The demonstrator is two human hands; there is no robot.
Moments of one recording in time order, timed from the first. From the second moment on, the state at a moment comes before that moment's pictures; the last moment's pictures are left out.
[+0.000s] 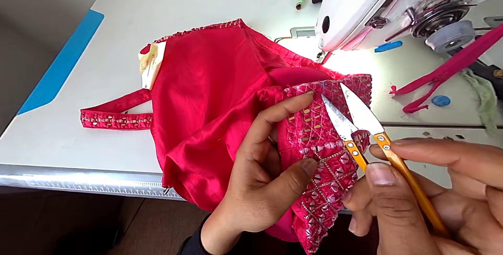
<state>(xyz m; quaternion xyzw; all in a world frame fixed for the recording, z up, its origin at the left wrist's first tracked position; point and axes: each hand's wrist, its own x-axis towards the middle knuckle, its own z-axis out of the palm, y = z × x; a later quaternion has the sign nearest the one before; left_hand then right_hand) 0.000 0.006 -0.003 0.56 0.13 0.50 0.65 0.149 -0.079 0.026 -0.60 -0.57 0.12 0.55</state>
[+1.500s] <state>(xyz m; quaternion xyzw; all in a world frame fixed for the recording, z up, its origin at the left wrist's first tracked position) 0.008 0.009 -0.001 0.53 0.20 0.51 0.65 0.172 -0.091 0.021 -0.35 -0.37 0.55 0.66</state>
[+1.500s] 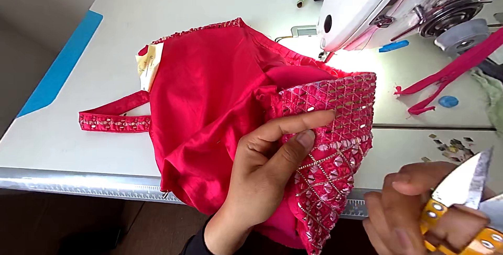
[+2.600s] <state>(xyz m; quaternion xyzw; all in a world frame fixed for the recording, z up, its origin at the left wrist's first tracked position) -0.001 0.010 -0.001 0.61 0.13 0.44 0.65 0.154 -0.119 0.011 -0.35 -0.37 0.64 0.58</state>
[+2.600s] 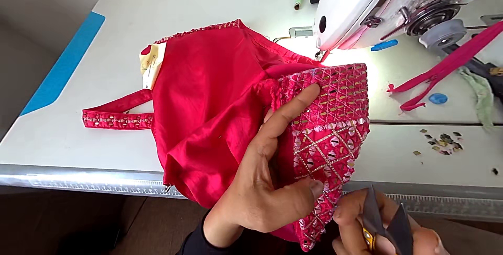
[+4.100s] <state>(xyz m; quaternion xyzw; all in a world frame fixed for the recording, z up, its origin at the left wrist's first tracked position) 0.000 0.009 0.000 0.58 0.11 0.45 0.67 0.166 -0.114 0.007 -0.35 -0.33 0.64 0.60</state>
